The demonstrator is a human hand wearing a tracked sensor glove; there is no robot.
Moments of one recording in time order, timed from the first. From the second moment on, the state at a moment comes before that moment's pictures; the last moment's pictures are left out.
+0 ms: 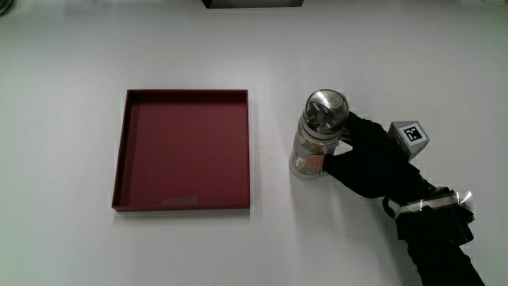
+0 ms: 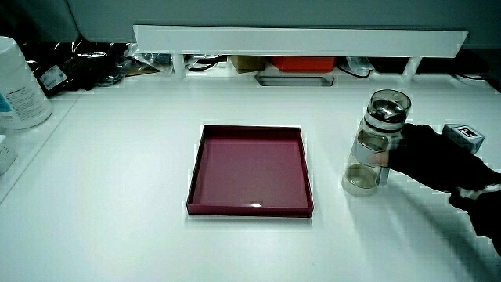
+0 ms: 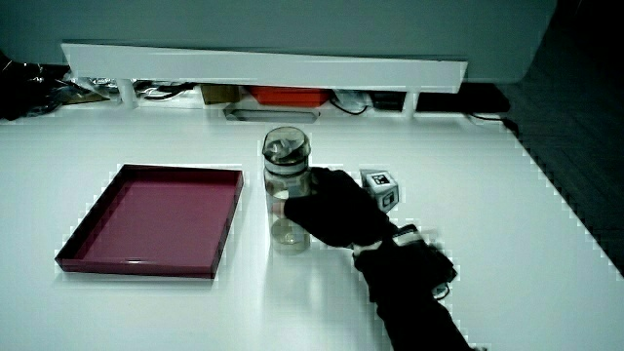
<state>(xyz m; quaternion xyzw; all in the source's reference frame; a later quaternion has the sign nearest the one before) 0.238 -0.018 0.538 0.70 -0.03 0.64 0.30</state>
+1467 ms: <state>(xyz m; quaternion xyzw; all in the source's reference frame) 0.276 0.050 0.446 0.81 -0.15 0.50 0.25</state>
